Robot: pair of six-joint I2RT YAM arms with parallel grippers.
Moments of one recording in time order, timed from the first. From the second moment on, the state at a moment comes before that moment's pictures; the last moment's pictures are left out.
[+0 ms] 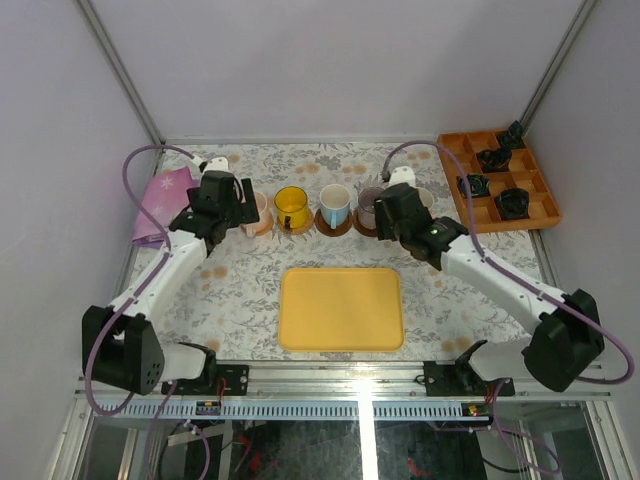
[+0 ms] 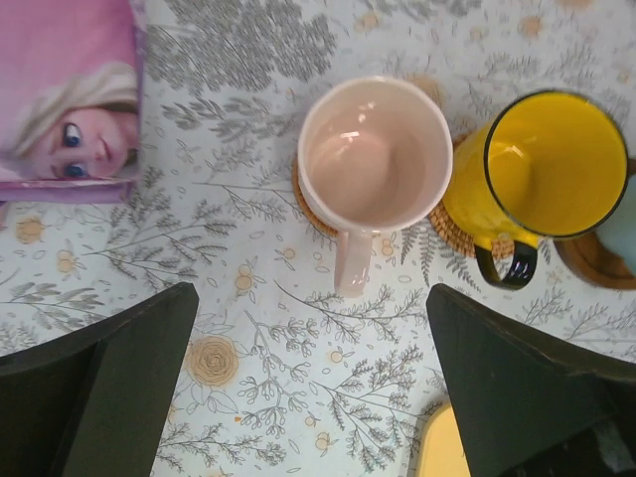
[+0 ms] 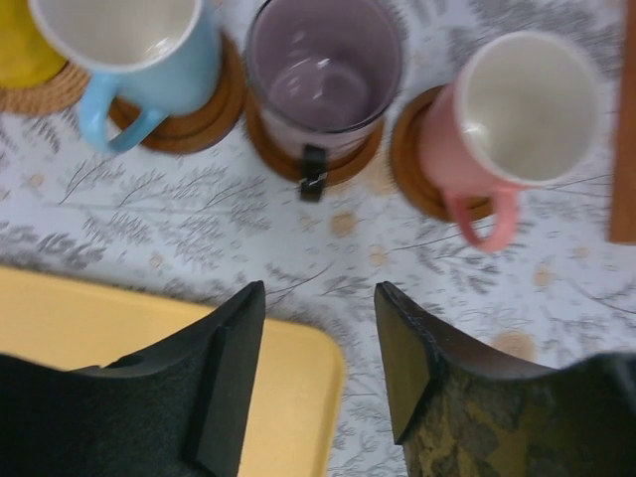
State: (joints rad) left arm -0.23 1.32 1.01 -0.40 -0.26 -0.32; right arm 0.67 1.37 1.07 -0.44 0.41 0.25
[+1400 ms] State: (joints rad) left arm 0.19 1.00 0.92 -0.49 -0.27 -0.52; right arm 0.00 1.11 0.96 -0.49 0.42 0.42
